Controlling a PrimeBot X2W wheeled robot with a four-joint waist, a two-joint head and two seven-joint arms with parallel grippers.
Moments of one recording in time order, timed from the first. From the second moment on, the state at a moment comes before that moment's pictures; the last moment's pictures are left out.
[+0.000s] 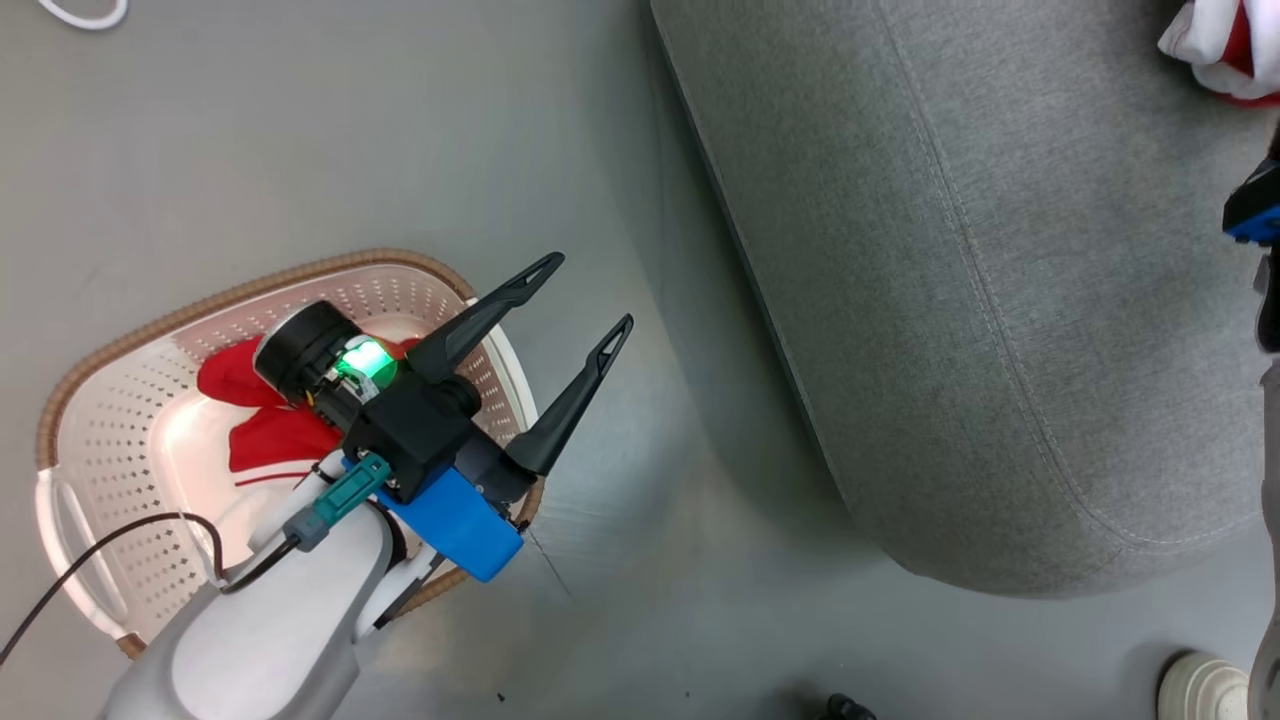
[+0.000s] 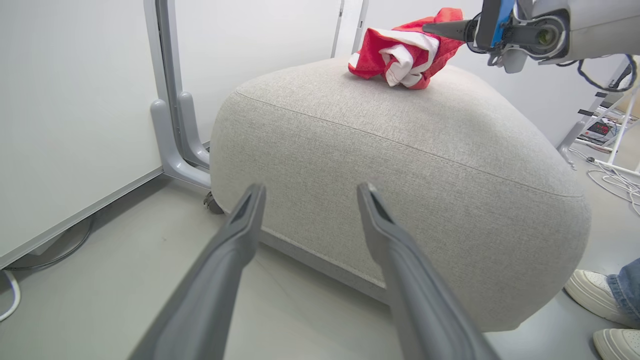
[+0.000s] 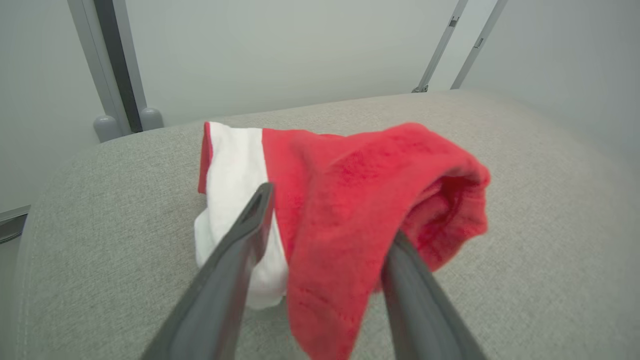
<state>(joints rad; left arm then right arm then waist) -0.66 0.38 -0.72 0.16 -0.32 -0.12 -0.24 -1.00 -0.28 -0.39 0.94 -0.02 0.13 -0.26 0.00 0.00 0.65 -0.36</state>
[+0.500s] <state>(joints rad) -0.51 0.27 -0.64 0.23 -0.36 -0.10 -0.26 -0.80 -0.27 -0.36 0.87 -0.09 0.13 -0.26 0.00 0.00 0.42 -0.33</state>
